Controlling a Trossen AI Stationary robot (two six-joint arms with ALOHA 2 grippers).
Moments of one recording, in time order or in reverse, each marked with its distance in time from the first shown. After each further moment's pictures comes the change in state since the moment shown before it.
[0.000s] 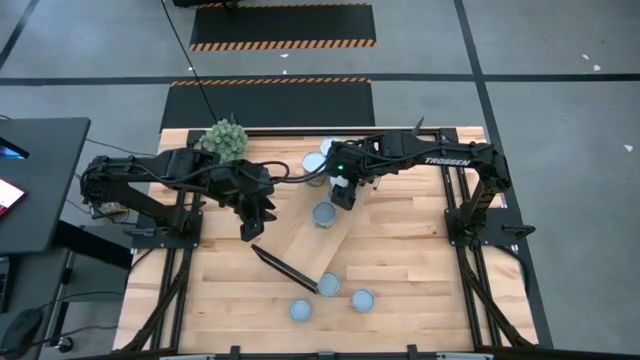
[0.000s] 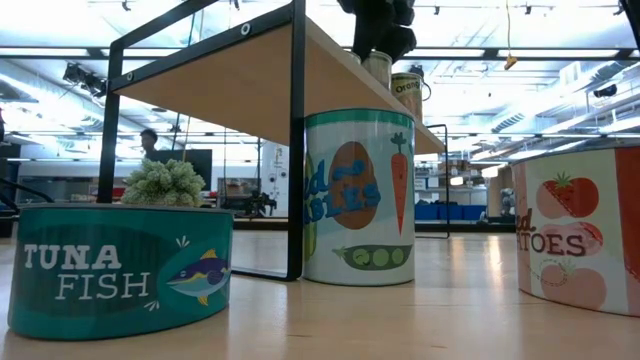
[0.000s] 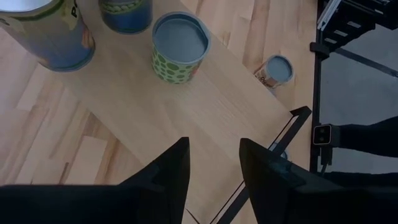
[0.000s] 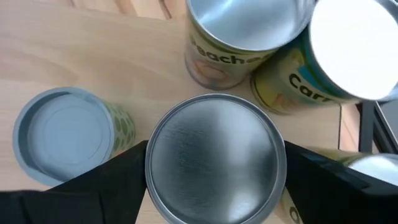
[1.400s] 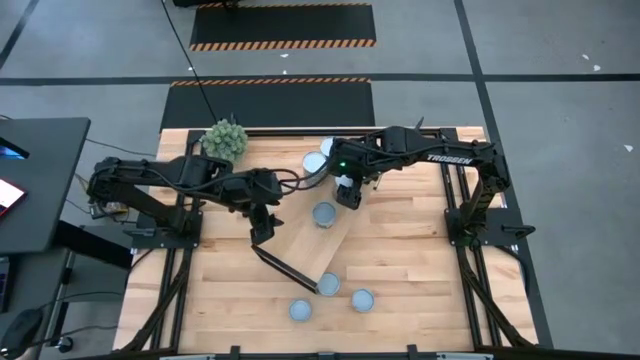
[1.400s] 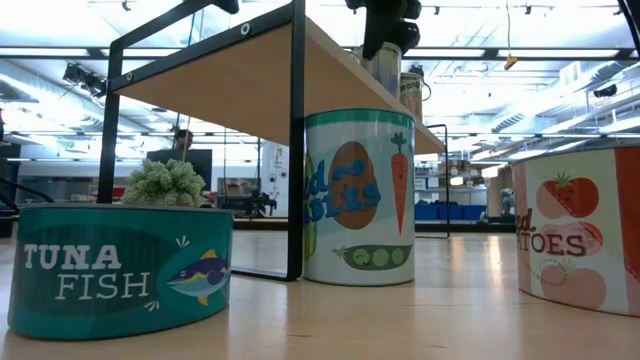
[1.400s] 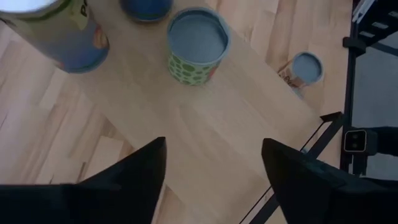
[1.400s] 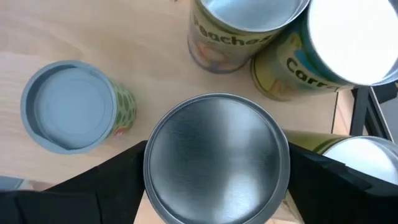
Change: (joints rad) left arm -0.029 0.063 -0.001 0.005 -0.101 -0.010; right arm -0.005 0.002 0.059 -0.090 -0.033 -0.056
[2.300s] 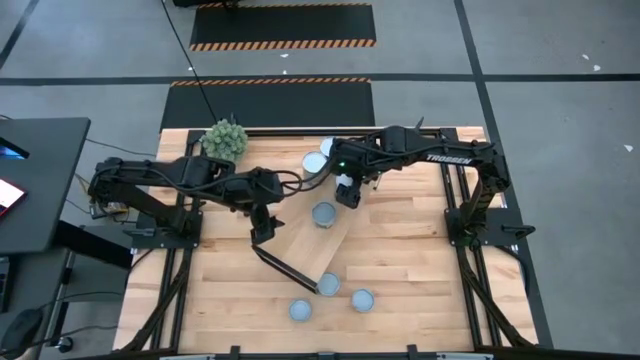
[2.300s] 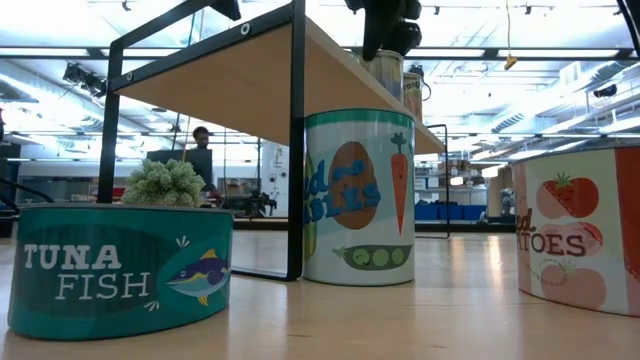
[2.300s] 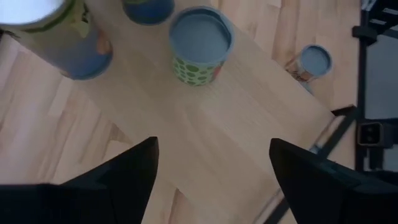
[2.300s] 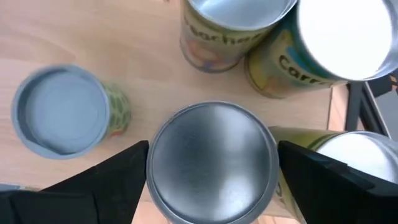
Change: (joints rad) left arm 0.000 0.014 0.001 0.001 -0.020 0.060; right arm 0.000 0.003 0.009 -0.009 0.021 0.033
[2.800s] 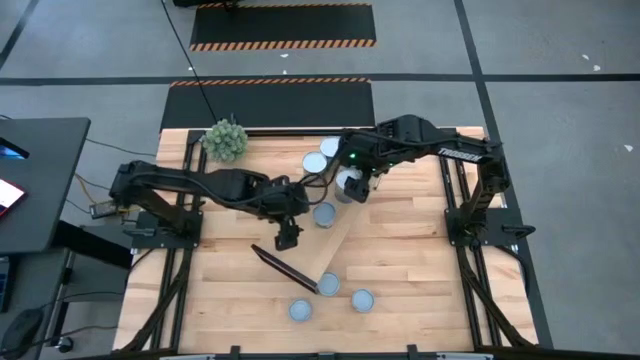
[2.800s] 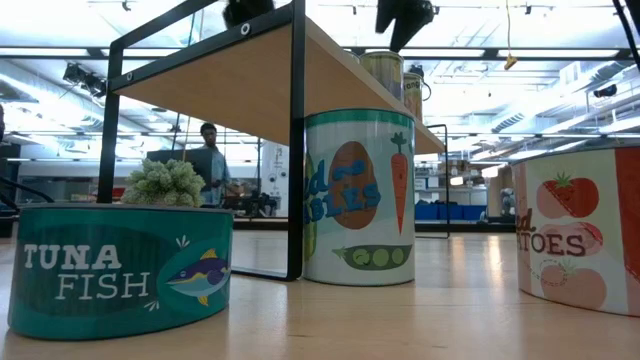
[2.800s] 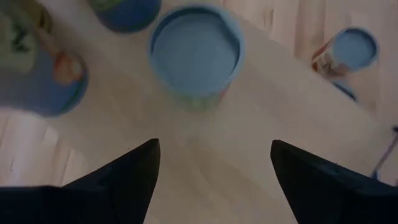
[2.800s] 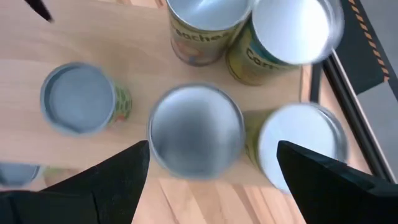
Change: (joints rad) left arm 0.000 0.183 0.000 0.106 -0.026 0.097; right arm 0.005 0.002 0.171 -0.178 0.007 0.036
